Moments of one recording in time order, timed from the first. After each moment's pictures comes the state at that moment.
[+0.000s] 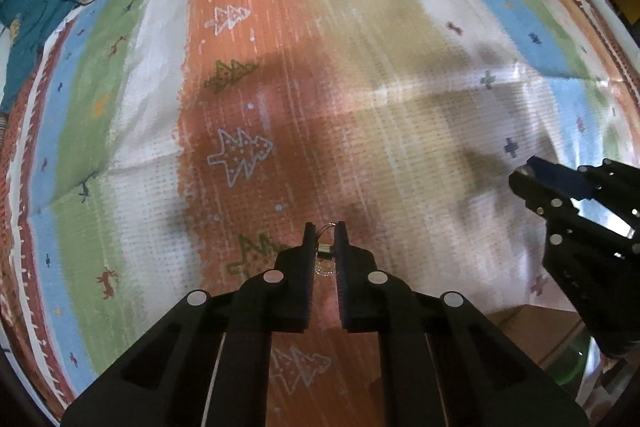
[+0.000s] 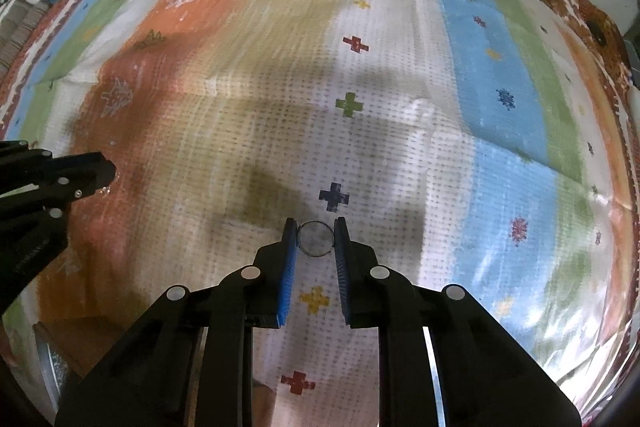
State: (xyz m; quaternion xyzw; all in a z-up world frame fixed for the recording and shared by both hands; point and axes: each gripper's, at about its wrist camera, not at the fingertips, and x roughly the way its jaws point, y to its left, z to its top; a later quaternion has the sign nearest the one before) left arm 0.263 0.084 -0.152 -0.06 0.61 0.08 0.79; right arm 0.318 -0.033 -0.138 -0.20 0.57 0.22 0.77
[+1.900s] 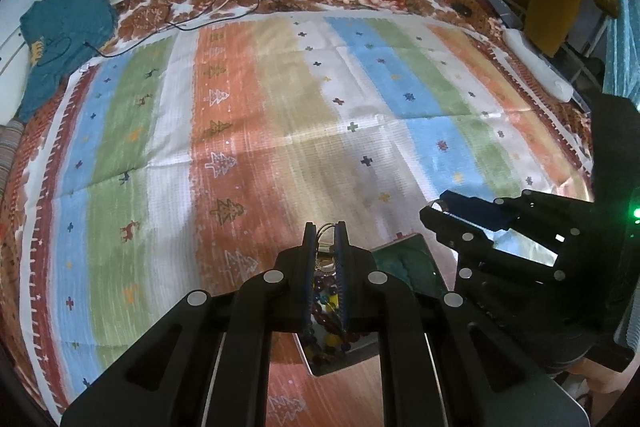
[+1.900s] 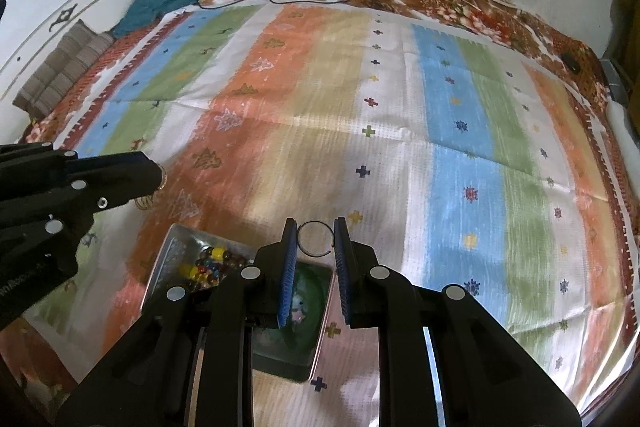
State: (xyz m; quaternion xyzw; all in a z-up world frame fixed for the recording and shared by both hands) left arm 0.152 0.027 -0.027 -0.09 0.48 0.03 0.87; right arm 0.212 -0.072 -0.037 -0.16 0.47 0.27 0.82
